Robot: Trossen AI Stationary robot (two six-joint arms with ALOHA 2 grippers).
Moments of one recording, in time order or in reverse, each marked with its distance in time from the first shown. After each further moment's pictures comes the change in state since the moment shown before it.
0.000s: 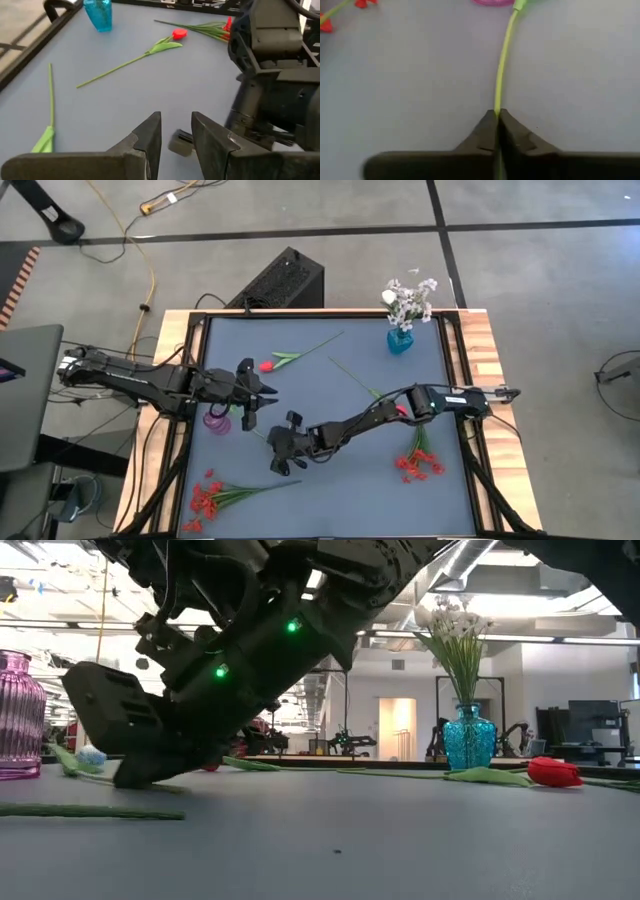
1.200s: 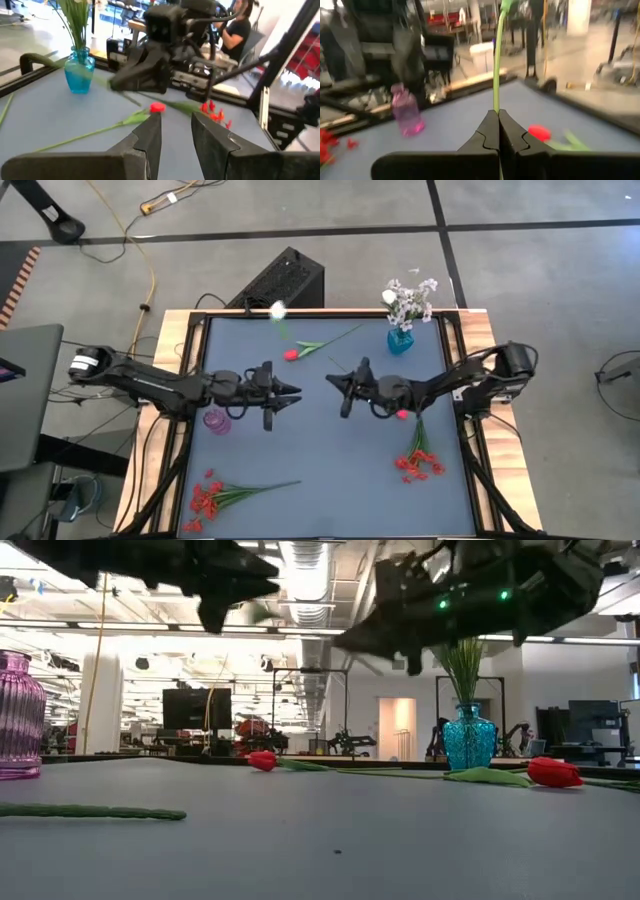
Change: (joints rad) left arm 0.059 0.234 -0.200 0.873 0.068 -0.068; right arm -0.170 -0.881 -1.184 1.044 0.075 -0.166
